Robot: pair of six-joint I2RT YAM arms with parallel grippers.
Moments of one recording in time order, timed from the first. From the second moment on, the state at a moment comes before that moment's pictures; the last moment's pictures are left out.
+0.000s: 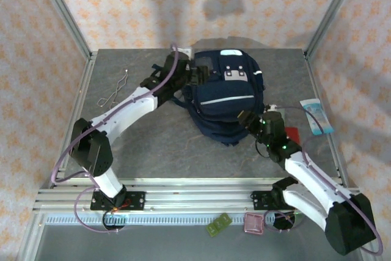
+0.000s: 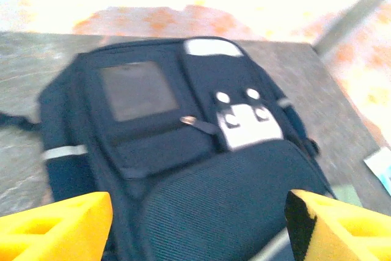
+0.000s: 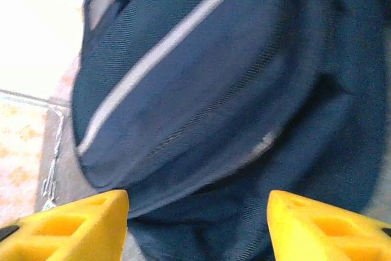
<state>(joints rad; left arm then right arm) -0.52 1.68 1.45 -0.27 -0.10 -0.48 0.36 0.86 0.40 -0.08 -0.03 0.93</state>
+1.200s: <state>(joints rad) -0.30 1.83 1.25 -0.08 0.16 -0.86 0.30 1.68 0.90 -0.07 0.02 0.88</state>
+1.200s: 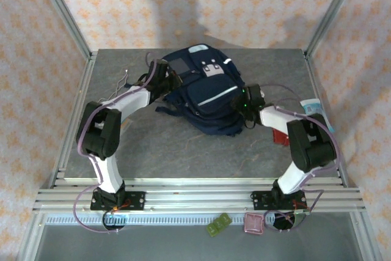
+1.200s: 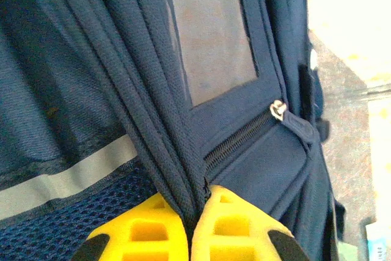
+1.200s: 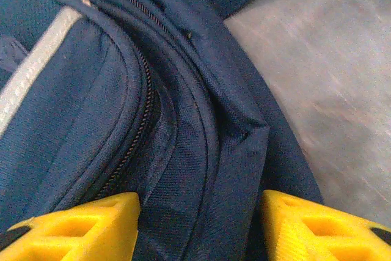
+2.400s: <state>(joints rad) -0.44 1.79 1.09 0.04 0.23 -1.04 0.56 1.41 0.82 -0.09 -0.13 0.67</state>
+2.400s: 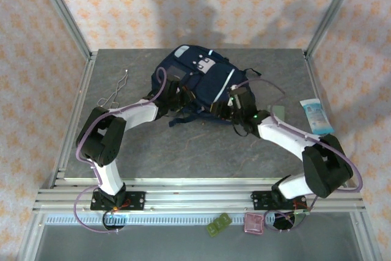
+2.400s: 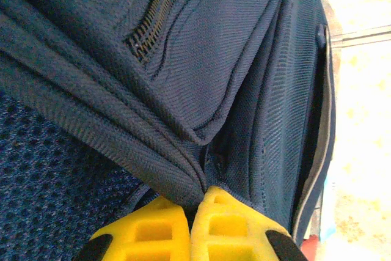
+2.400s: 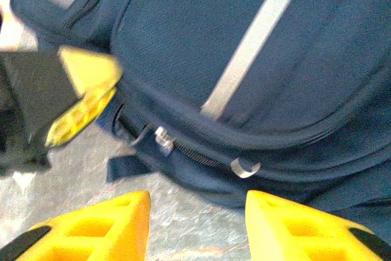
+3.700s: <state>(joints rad) -0.44 1.72 1.09 0.10 0.28 -1.13 0.65 1.71 1.01 -0.02 0.12 0.80</state>
